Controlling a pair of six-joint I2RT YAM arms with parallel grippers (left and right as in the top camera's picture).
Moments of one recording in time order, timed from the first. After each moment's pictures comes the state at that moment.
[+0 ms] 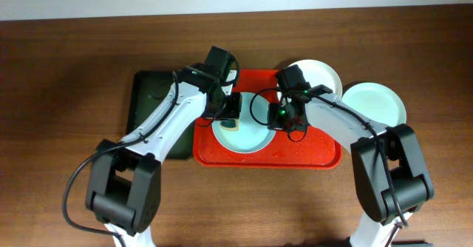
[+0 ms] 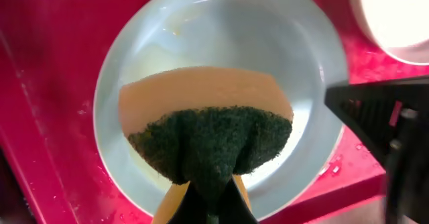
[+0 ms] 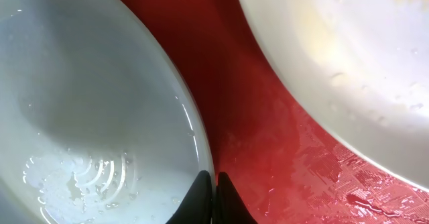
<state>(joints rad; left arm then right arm) -0.46 1.94 1.51 -0.86 0.19 -0.31 0.34 1.91 1.19 -0.59 -0.18 0.47</state>
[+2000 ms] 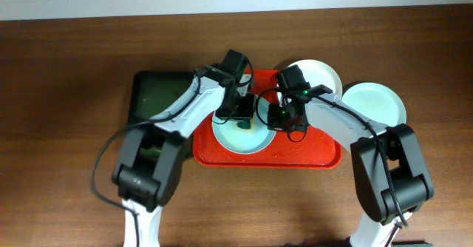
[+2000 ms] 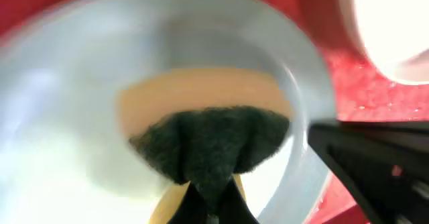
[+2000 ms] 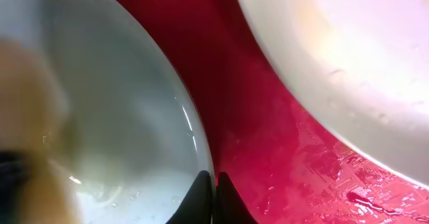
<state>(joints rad) -0.49 2.13 1.62 -0.82 0.30 -0.31 0.34 1.91 1.19 -0.59 -0.18 0.47</state>
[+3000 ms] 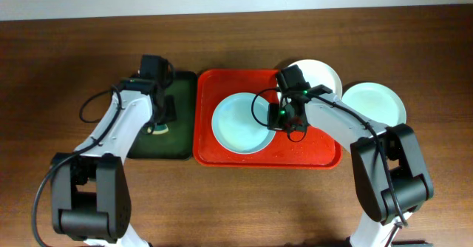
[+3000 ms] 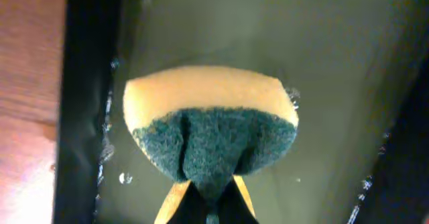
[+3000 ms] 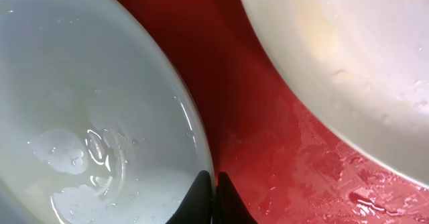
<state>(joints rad) -0.13 1.83 1.26 -0.79 -0.19 -0.27 0.34 1.91 1.19 -0.59 -0.18 0.47</state>
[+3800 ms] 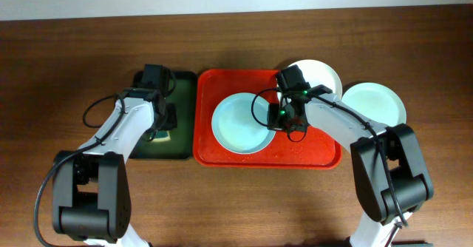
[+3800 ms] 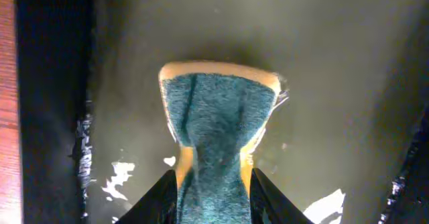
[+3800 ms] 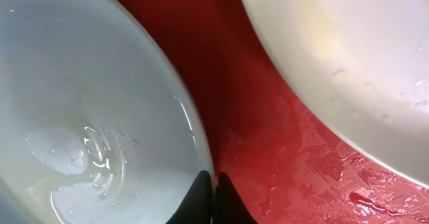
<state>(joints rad) -0.13 1.83 1.18 -0.71 -0.18 -0.22 0.34 1.91 1.19 -0.59 -0.18 0.47</state>
